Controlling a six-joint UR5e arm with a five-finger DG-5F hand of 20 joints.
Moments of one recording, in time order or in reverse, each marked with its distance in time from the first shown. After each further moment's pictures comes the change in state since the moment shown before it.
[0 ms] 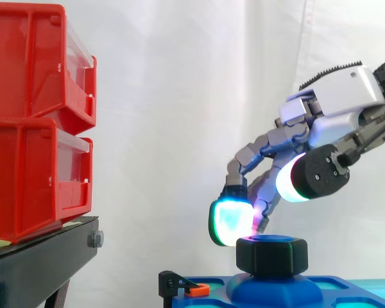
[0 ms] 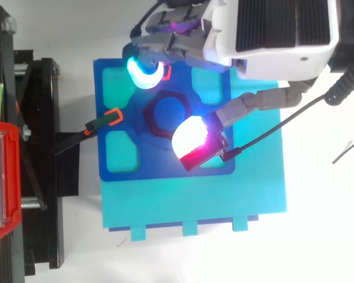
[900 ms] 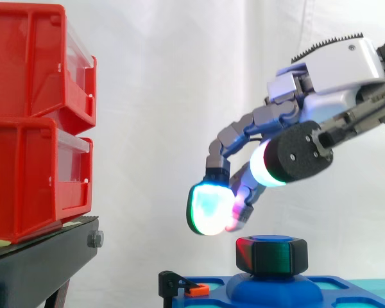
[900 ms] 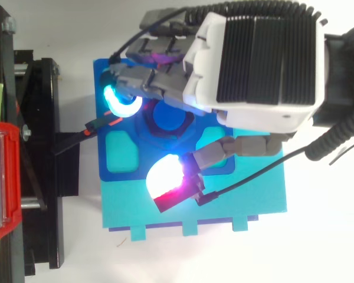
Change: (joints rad) arm 0.097 -0.001 -0.013 0.056 0.164 0.017
